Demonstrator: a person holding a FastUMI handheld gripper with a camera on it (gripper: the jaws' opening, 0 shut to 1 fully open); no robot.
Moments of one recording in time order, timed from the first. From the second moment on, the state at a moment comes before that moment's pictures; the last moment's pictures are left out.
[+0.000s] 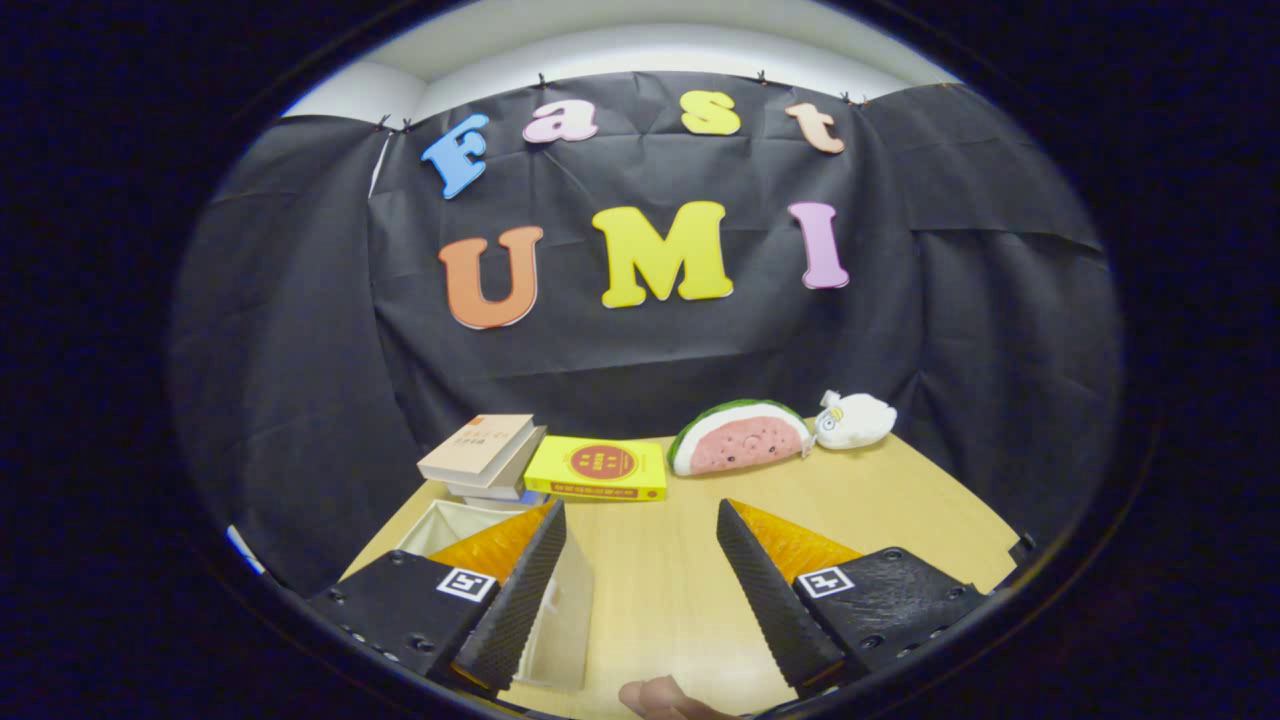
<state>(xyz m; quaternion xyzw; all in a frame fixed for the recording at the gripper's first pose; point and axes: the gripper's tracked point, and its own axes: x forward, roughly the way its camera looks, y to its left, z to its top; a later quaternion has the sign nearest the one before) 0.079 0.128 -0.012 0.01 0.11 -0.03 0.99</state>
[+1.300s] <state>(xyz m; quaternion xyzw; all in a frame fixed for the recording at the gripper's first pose) 0.001 0.042 0.039 -0.03 0.00 -0.03 1.00</state>
